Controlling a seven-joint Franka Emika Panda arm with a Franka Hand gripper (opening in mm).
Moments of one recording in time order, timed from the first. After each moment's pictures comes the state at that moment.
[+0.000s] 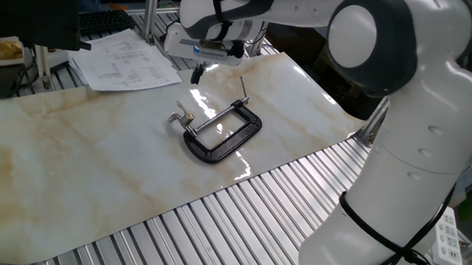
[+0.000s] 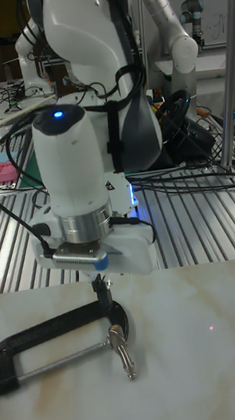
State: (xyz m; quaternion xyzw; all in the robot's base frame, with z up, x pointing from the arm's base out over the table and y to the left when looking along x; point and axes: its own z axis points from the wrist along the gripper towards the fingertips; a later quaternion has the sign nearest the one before) arm 0.603 -0.028 0.227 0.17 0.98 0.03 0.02
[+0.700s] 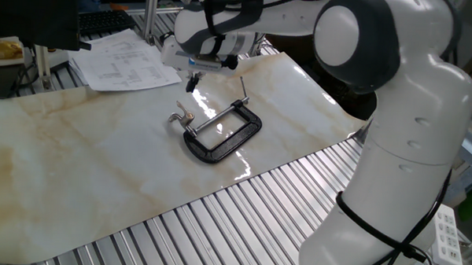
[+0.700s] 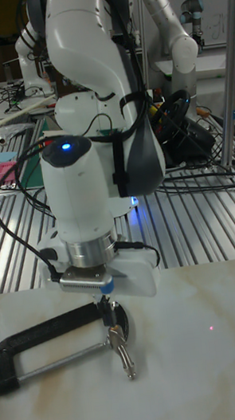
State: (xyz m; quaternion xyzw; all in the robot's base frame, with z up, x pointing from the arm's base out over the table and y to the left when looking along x) arm 0.609 -0.026 0.196 0.17 0.99 0.03 0.03
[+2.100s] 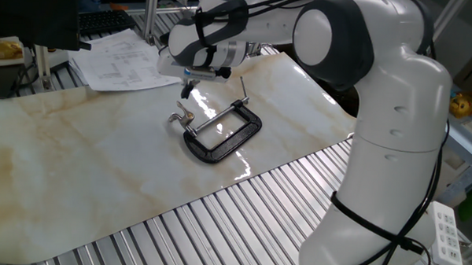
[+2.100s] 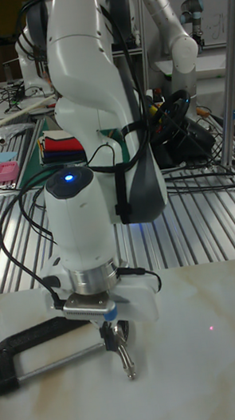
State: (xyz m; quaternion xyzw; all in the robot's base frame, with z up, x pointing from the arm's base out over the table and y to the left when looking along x) arm 0.631 -0.029 0.146 0.15 0.99 0.04 0.05
